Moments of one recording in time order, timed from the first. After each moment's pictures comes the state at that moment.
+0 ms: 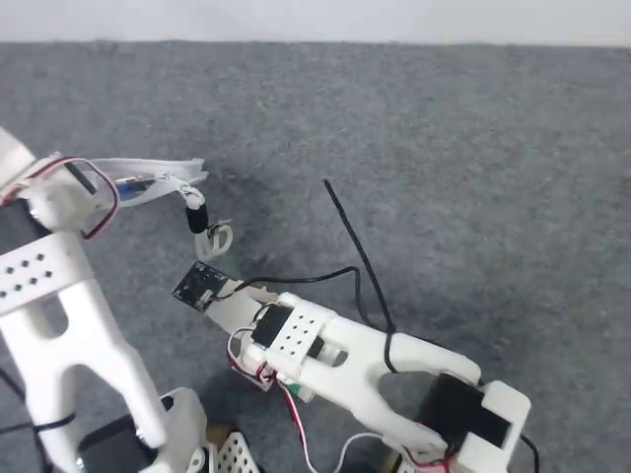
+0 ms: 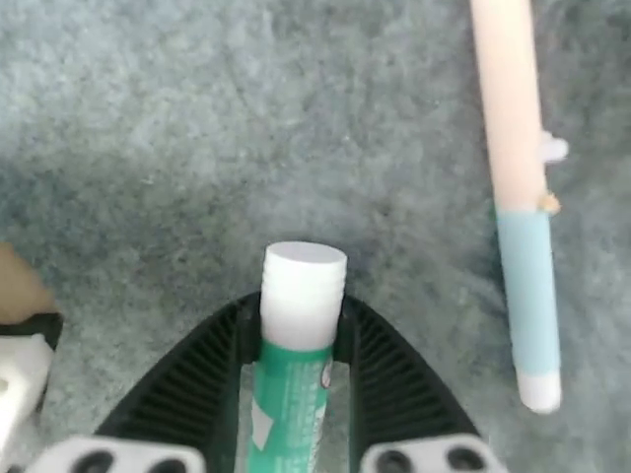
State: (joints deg) left arm -33.0 -24.2 12.4 78.1 21.1; right arm -64.3 -0.5 35.2 52.3 -3.2
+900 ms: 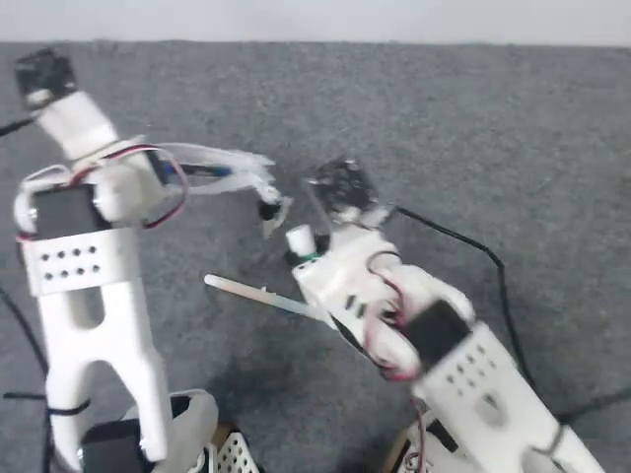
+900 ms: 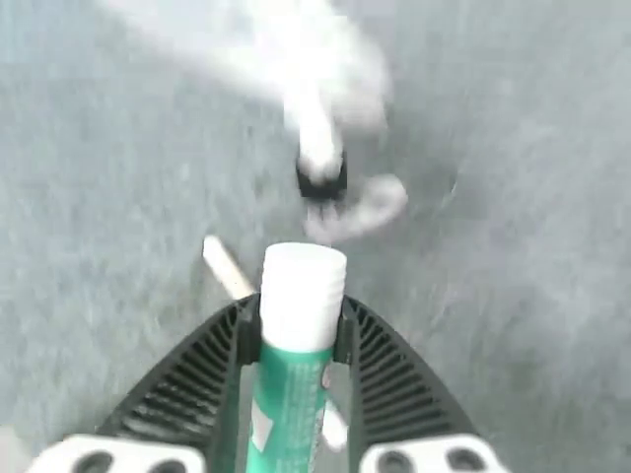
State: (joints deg) left arm -14.3 -24.7 8.7 82.6 21.1; right arm -42.5 -51.3 43.5 54.4 -8.1
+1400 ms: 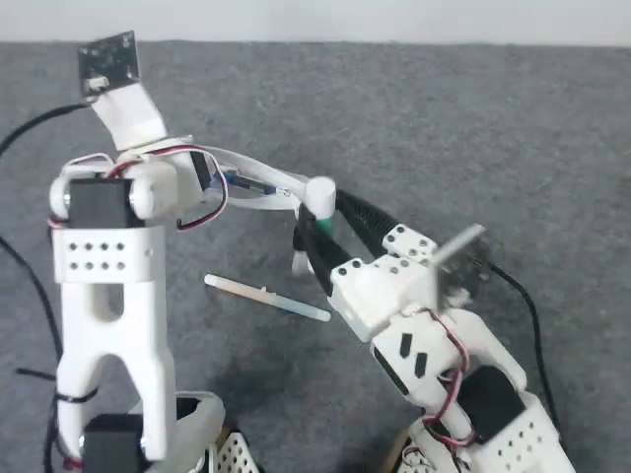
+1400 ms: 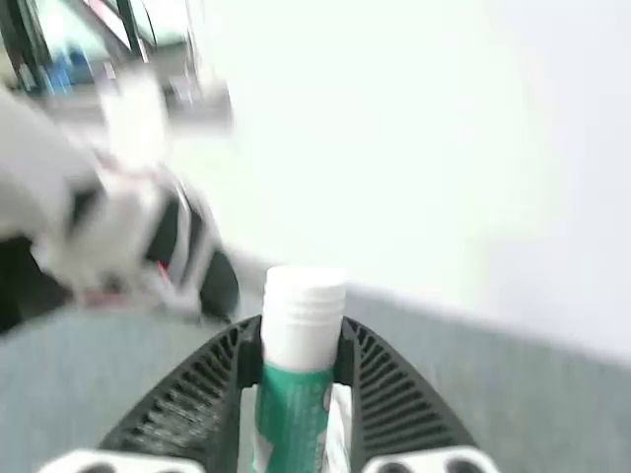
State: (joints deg) left arm -5.6 -22.1 5.1 86.5 21.3; right arm -39.7 -78.8 58.7 28.0 -8.1
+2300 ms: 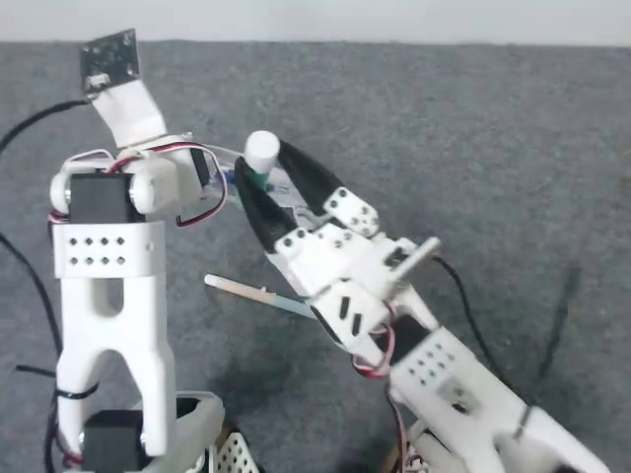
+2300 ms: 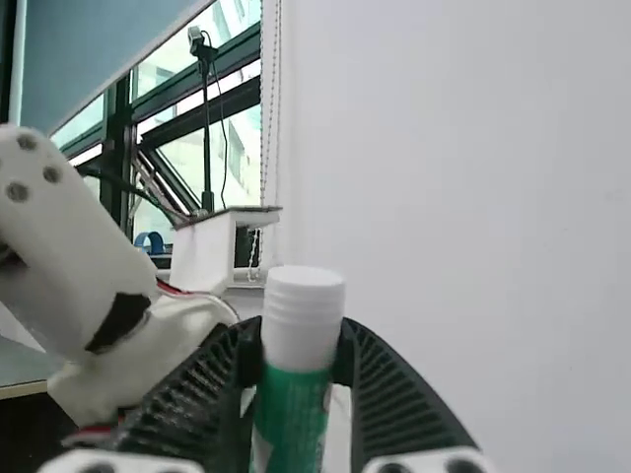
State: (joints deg) left arm -6.3 -21.5 4.4 86.5 21.3; right arm -44.7 -42.0 66.5 -42.5 -4.5
